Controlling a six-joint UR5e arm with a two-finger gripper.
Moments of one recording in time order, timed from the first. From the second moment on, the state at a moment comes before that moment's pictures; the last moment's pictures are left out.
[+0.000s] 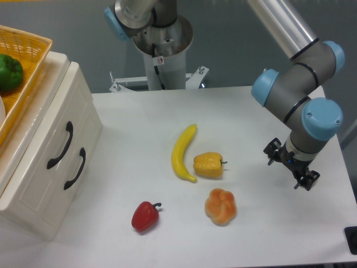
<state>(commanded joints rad) 2.73 -2.18 -1.33 -1.18 1.55 1.55</state>
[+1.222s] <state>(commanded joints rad) 2.64 -2.06 -1.48 -1.18 1.76 1.54</state>
